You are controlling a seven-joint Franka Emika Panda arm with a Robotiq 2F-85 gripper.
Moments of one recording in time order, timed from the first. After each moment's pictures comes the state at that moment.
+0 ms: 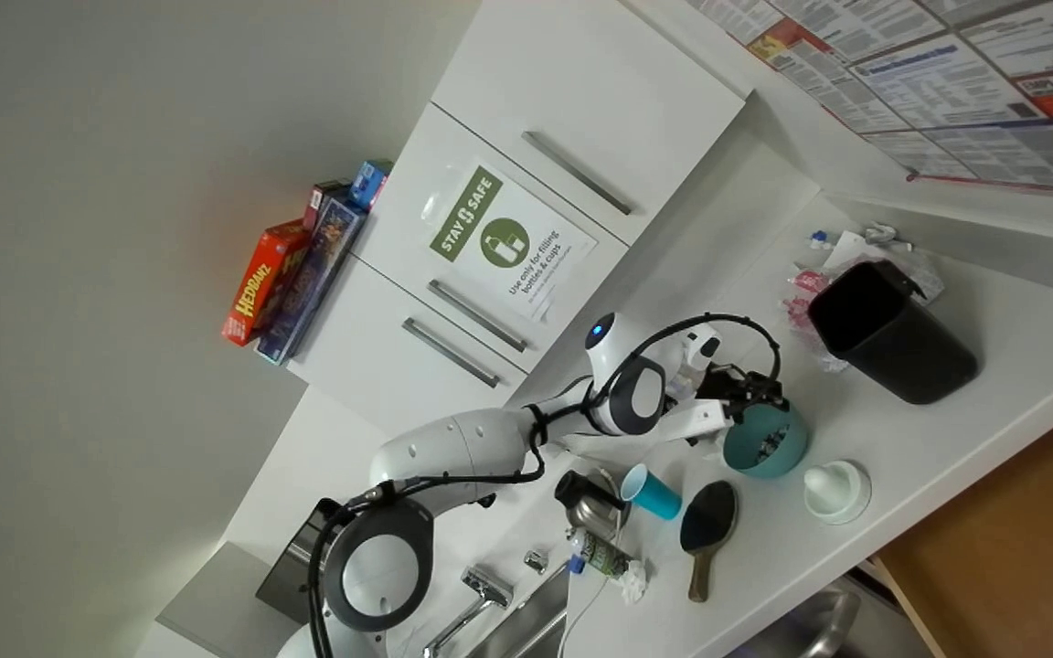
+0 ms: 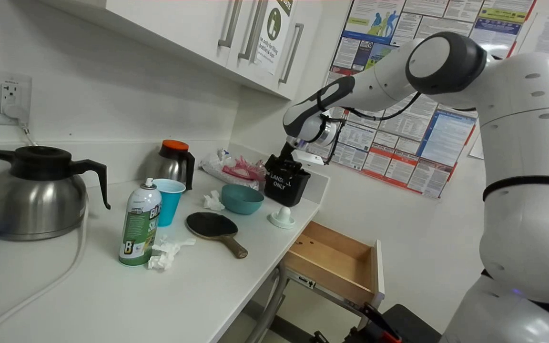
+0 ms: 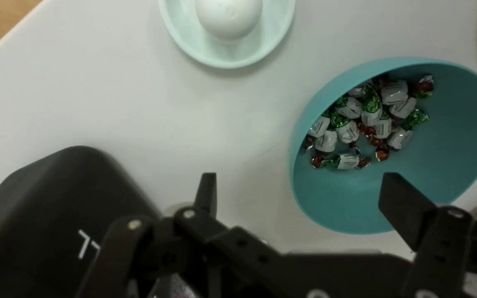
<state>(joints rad) -0.18 0.50 -0.05 -1.76 0.18 2.51 -0.24</state>
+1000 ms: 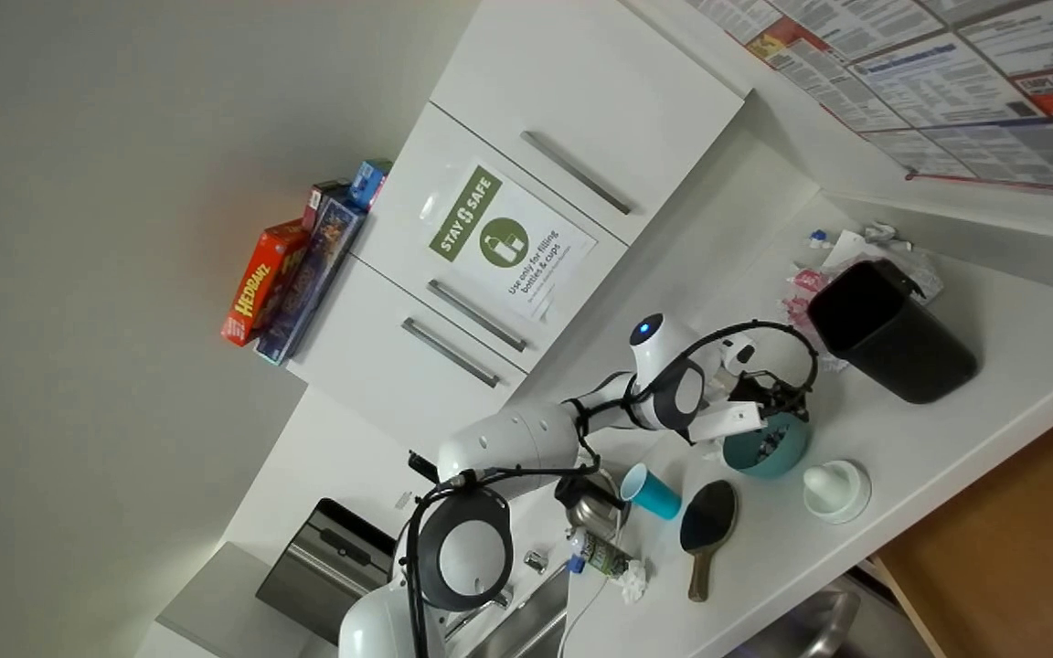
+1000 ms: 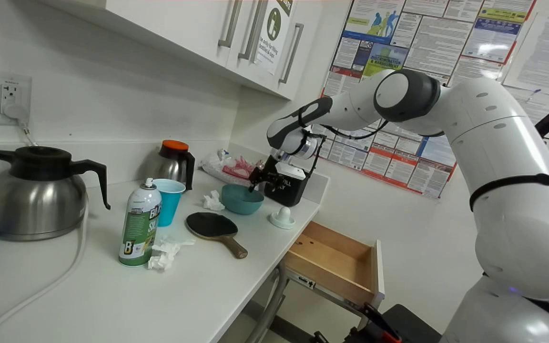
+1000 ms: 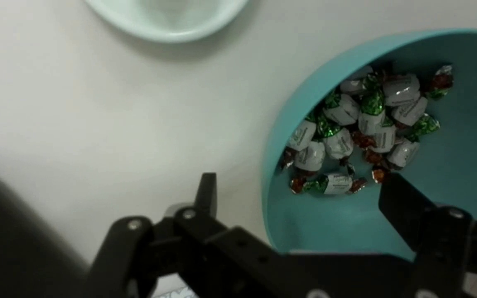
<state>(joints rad) -0.23 0.75 0.04 -1.51 0.20 2.43 -0.27</state>
